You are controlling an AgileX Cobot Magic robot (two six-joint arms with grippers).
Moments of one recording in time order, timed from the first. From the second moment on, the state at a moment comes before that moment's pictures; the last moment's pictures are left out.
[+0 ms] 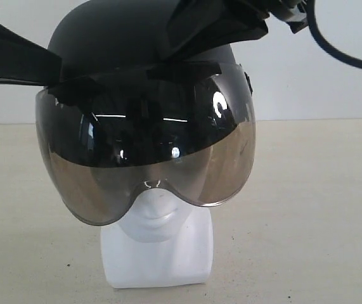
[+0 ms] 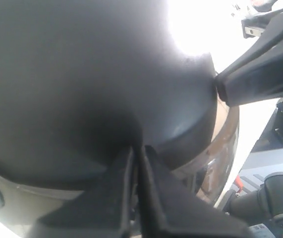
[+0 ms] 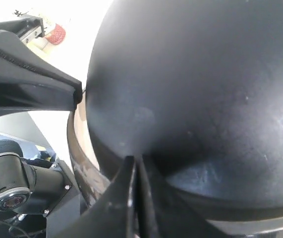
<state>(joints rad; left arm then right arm) -0.18 1.09 -1.08 -0.97 1.02 0.65 0.59 1.39 -1.56 0.54 1.12 -0.08</state>
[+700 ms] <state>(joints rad) -0.18 1.09 -1.08 -0.96 1.06 0.65 0.59 1.37 -1.56 0.43 1.17 -0.03</state>
